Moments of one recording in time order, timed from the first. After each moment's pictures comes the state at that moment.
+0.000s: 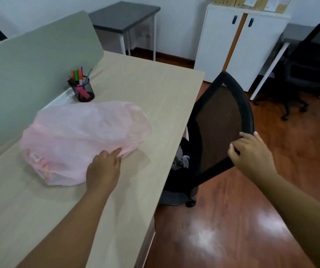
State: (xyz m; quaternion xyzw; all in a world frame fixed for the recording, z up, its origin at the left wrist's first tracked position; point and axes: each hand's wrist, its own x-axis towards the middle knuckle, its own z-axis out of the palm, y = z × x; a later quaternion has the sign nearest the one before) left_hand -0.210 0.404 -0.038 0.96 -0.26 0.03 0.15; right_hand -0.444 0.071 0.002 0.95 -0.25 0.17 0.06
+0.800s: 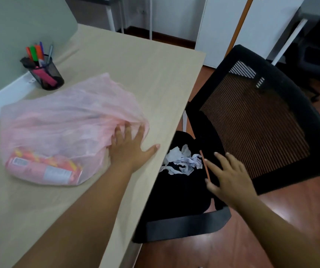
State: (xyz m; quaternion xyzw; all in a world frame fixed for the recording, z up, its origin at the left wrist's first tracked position) left_hand -0.165 0.229 -0.122 0.95 -0.30 -0.09 0.06; right_hand -0.421 0.043 -0.122 0.97 -0.24 0.00 0.02
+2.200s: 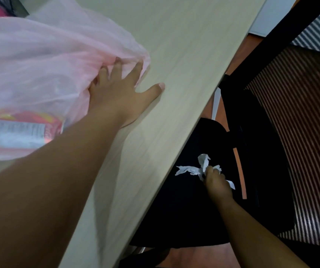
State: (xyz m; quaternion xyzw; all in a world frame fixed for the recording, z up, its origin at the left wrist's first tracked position) left_hand -0.076 0.157 -0.134 0.97 -0.23 -0.02 0.05; right_hand -0.302 -0.004 -0.394 0.94 -0.30 -0.17 -0.08
